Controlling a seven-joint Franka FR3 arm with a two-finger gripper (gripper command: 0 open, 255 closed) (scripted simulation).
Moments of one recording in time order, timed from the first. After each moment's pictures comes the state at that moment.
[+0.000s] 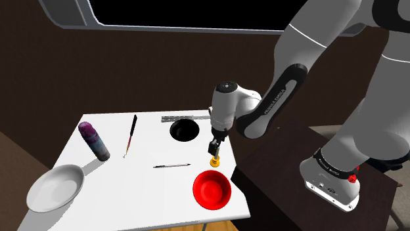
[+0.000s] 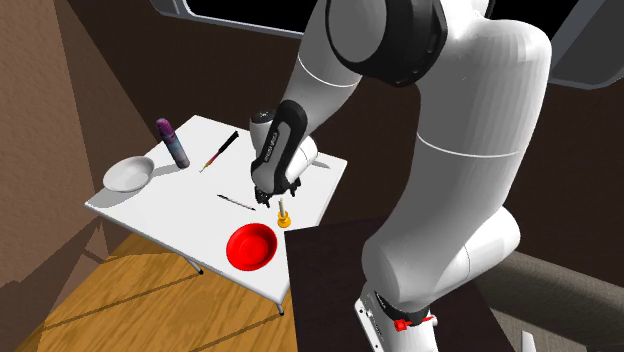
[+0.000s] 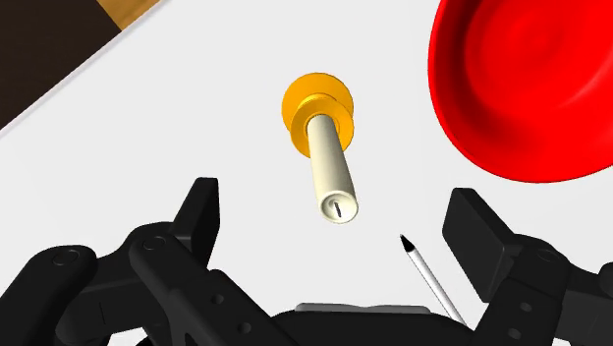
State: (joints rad) arm 0.18 0.30 0.36 -2.54 -0.28 2.77 0.46
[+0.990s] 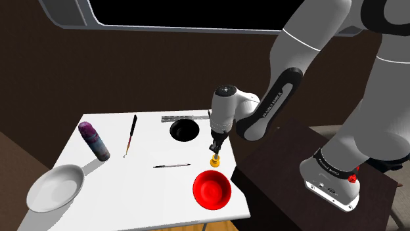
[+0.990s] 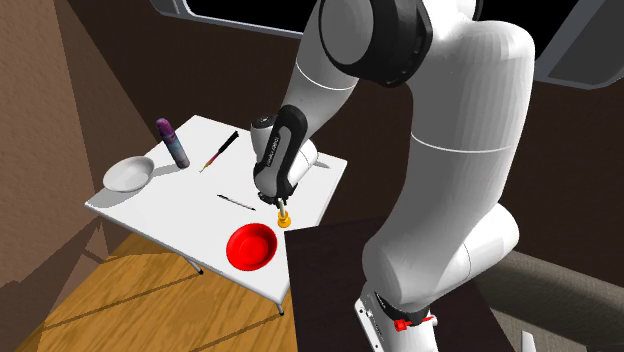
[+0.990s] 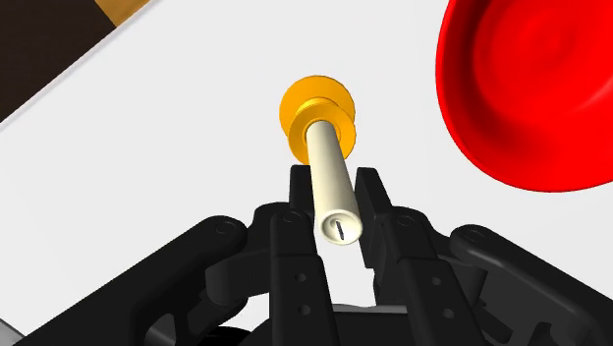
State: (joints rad) arm 0.21 0.35 0.32 -2.53 -0.32 2.80 0.49
